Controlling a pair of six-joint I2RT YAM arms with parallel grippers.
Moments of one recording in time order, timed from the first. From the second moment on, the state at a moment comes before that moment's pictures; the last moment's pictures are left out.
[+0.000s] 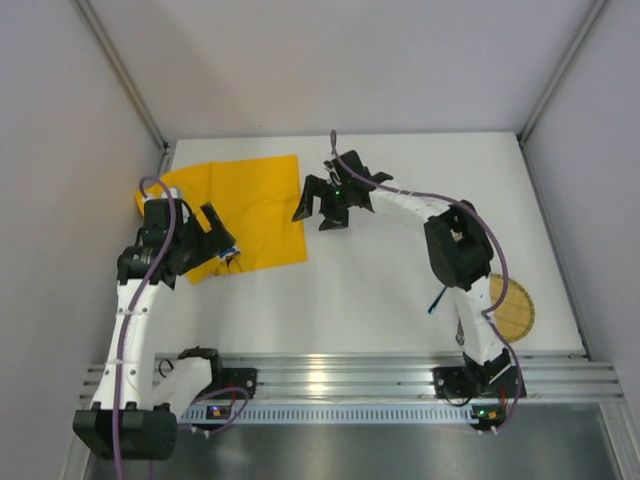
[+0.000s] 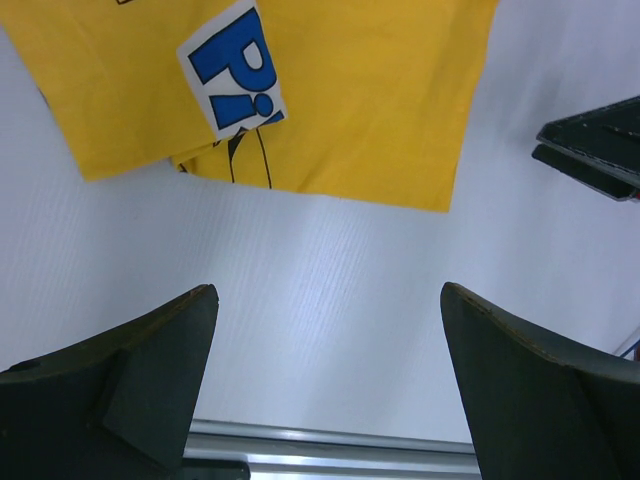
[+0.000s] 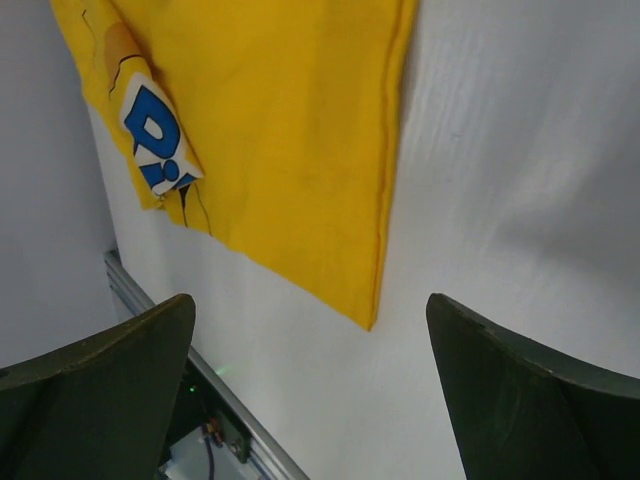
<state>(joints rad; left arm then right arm) 0.00 0.97 1.05 -0.88 0.06 -0.51 0.59 2.16 1.72 -0.40 -0.46 0.71</state>
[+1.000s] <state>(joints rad) 0.00 0.81 1.07 -1.18 -0.04 -0.53 0.78 2.51 1.91 -0.13 -0.62 1.08</state>
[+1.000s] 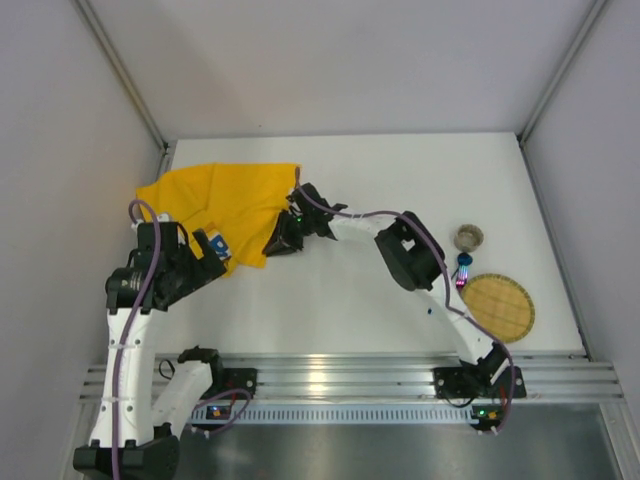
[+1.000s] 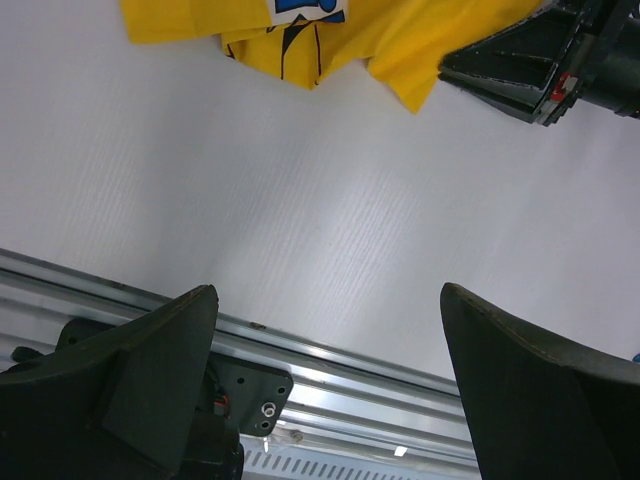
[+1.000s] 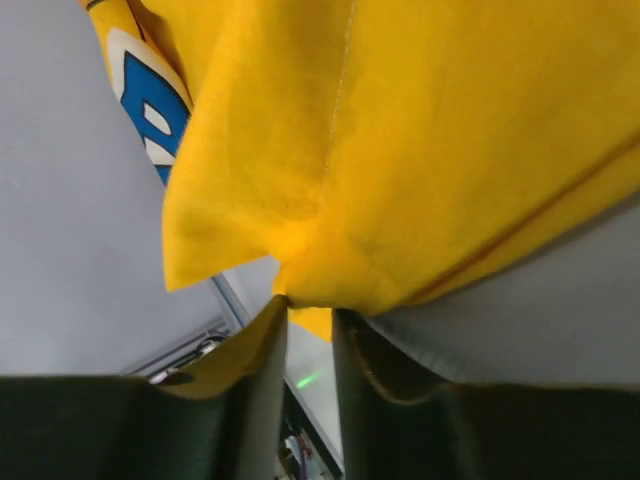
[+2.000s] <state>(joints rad) 0.00 1.25 0.93 -0.83 0.11 -0.51 0.30 1.81 1.25 -0.32 -0.36 0.74</state>
